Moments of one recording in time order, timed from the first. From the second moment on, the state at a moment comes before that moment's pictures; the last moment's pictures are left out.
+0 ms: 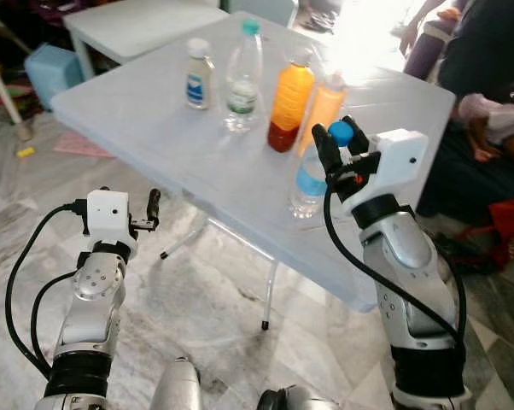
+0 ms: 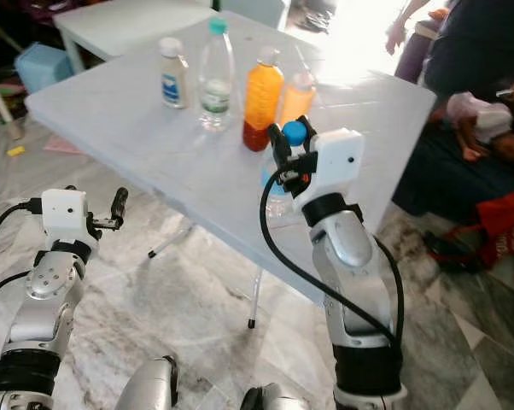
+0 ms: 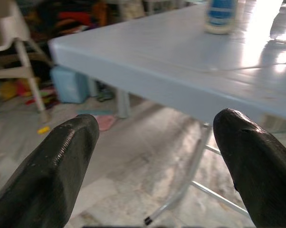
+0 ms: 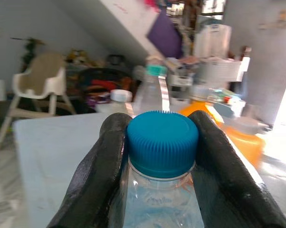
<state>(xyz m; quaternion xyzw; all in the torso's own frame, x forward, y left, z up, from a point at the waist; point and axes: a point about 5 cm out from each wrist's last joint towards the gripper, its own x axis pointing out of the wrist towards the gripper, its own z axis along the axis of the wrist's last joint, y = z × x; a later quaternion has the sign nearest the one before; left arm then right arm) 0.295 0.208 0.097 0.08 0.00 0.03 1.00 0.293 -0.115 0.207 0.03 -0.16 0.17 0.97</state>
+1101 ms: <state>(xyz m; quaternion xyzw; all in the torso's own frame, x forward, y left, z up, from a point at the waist) 0.278 0.216 0.087 0.05 -0.01 0.05 1.00 0.291 -0.120 0.172 0.04 -0.13 0.17 0.98</state>
